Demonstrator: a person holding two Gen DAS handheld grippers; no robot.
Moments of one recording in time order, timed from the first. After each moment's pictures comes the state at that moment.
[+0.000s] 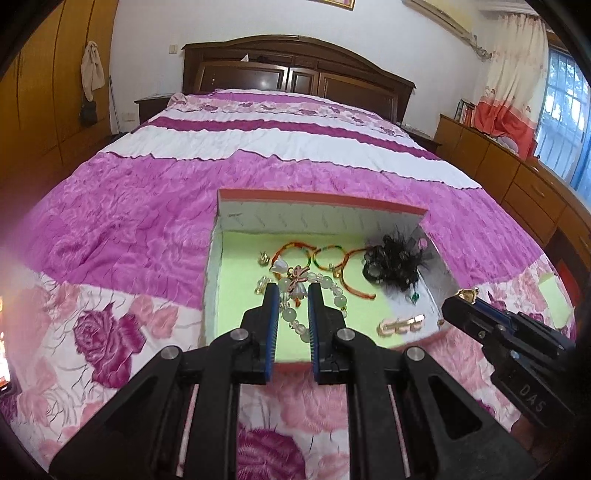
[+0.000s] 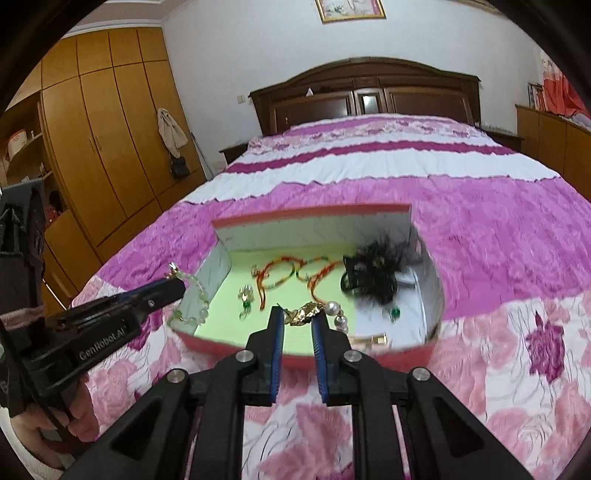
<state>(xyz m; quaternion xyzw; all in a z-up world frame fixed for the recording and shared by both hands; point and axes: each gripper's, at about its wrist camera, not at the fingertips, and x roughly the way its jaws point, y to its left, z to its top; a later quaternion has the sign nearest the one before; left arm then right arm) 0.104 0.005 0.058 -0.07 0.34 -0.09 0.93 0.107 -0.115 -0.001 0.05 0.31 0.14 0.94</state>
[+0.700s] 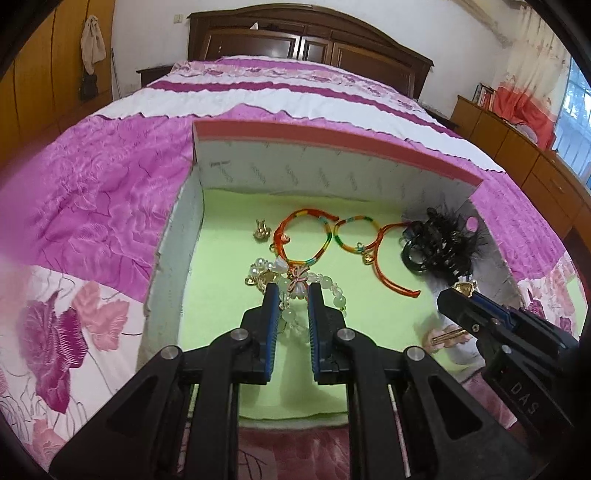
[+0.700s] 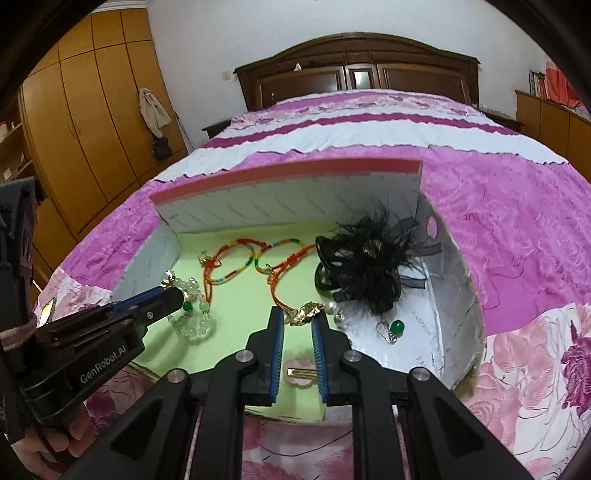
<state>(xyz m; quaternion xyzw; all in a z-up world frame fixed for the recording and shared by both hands) 0.158 -0.007 -0.006 -0.07 0.40 -0.07 0.91 0.181 -0.120 -0.063 0.04 0.36 0.12 0.92</state>
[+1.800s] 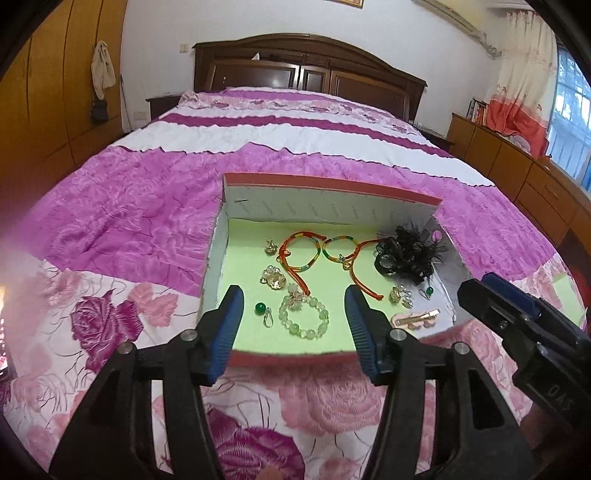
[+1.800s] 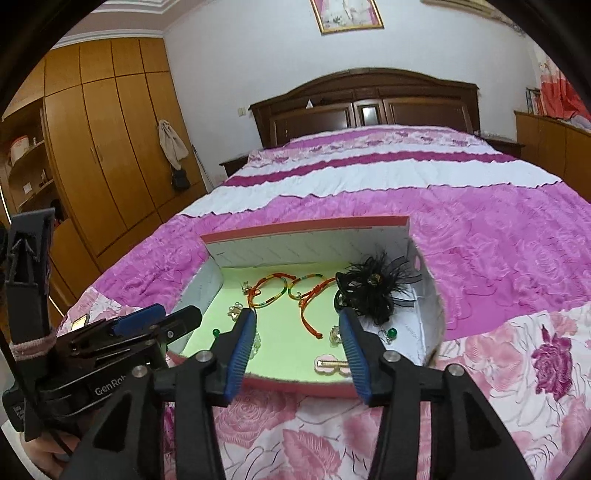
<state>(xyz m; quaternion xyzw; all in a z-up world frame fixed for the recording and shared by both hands) 0.097 -0.001 0.042 -0.06 0.34 -0.06 0.94 0.108 -0.125 -0.006 0.06 0.28 0.14 0.95</state>
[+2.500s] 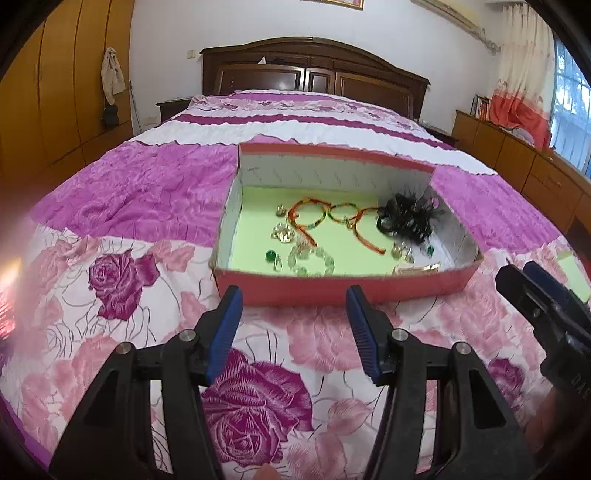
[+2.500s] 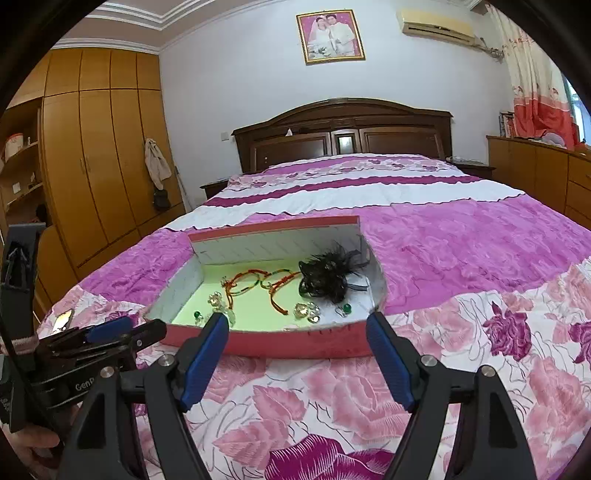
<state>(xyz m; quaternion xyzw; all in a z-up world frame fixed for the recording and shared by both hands) 0.050 -0.006 0.016 -0.04 0.34 -0.04 0.94 0.046 -0.144 -0.027 0.04 0.23 0.09 0.97</state>
